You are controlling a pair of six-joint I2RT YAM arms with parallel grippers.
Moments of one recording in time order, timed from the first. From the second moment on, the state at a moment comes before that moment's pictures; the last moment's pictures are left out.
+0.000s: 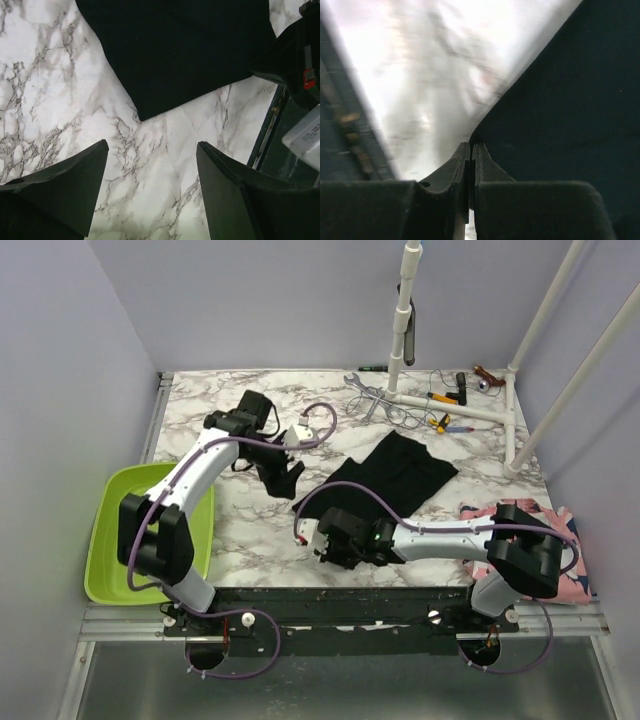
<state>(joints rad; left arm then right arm) -0.34 1.64 1.42 -0.98 0.64 0.67 1.13 1.60 0.85 -0.23 0.04 -0.22</state>
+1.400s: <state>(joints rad) -0.66 1.36 0.70 -0.51 0.40 1.41 0.57 1.24 0.68 -0.36 0.18 0.47</state>
